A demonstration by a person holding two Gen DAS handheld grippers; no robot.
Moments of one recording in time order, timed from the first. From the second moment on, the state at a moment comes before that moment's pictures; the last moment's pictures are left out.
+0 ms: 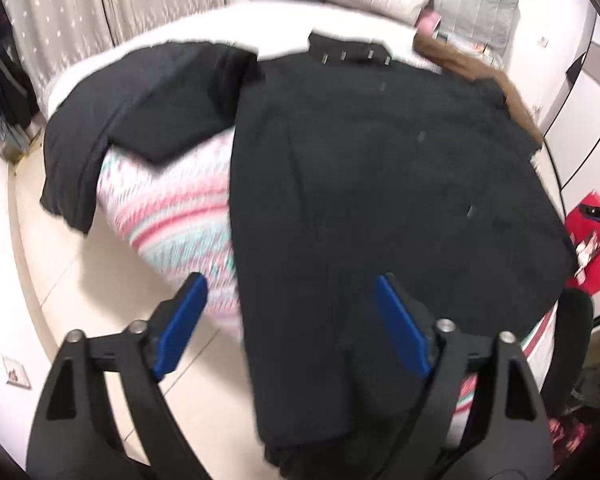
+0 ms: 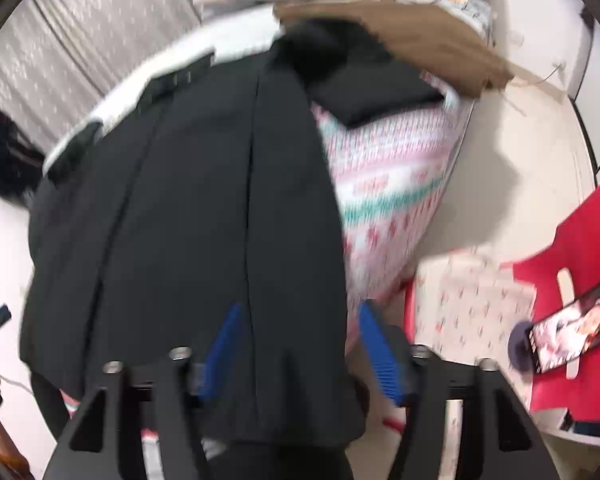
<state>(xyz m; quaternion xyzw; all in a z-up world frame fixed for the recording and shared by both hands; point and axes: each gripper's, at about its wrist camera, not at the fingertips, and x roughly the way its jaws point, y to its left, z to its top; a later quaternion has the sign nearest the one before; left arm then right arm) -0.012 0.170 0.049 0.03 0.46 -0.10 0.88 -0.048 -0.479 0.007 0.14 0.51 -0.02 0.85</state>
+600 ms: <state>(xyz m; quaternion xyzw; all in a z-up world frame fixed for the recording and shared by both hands) 0.158 -0.015 0.003 -0.08 0.46 -0.18 0.86 0.132 -0.546 -0.067 0.31 0.47 -0.07 0.83</state>
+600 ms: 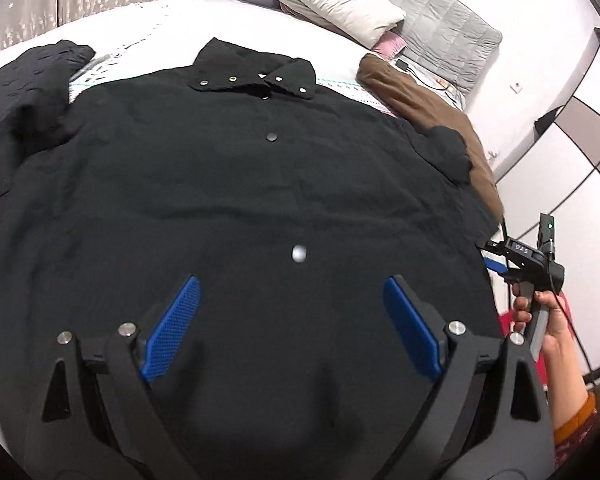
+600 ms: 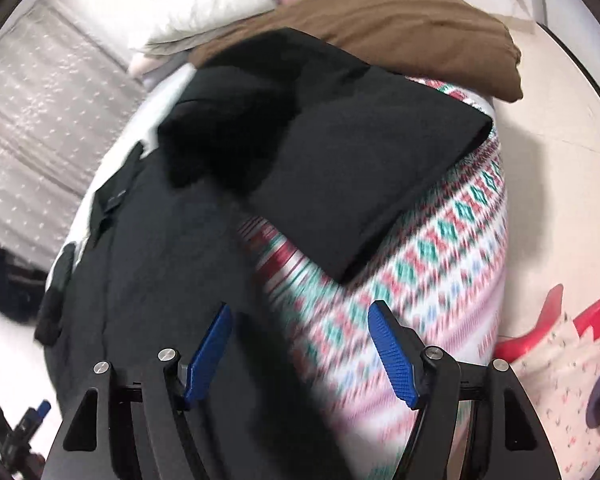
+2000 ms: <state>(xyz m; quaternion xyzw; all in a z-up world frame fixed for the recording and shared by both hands) 0.290 -0.348 -0.065 0.06 0.47 -0.36 0.80 0.176 -0.685 -0.035 0.04 0.53 -0.29 0.80</state>
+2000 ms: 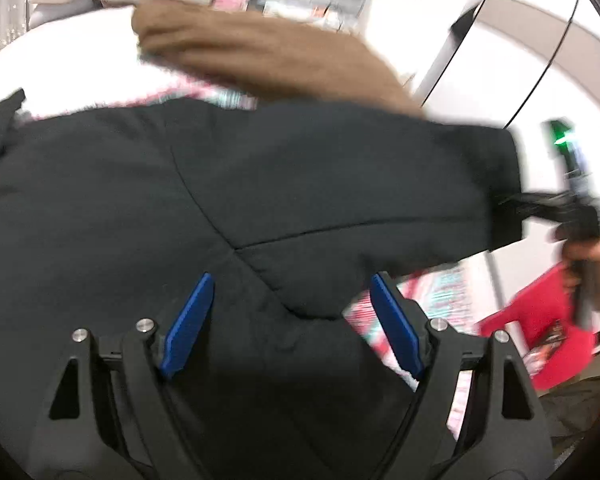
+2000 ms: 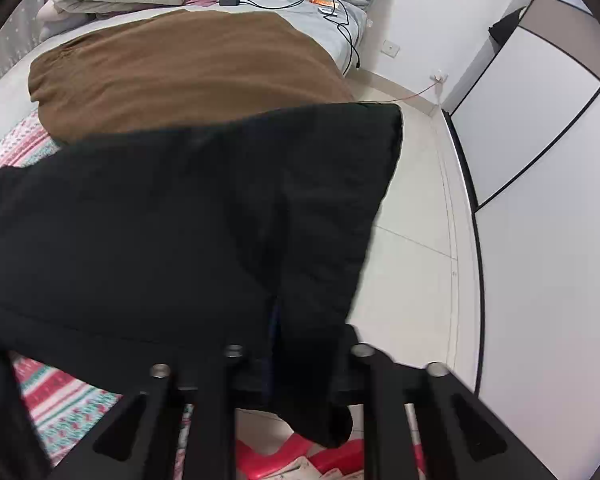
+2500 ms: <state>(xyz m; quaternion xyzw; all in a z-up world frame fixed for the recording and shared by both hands) 0.214 -0.258 -0.020 0.13 0.46 -0.34 0.81 0.136 -0.568 0.039 0.02 0.43 -0.21 0.88</state>
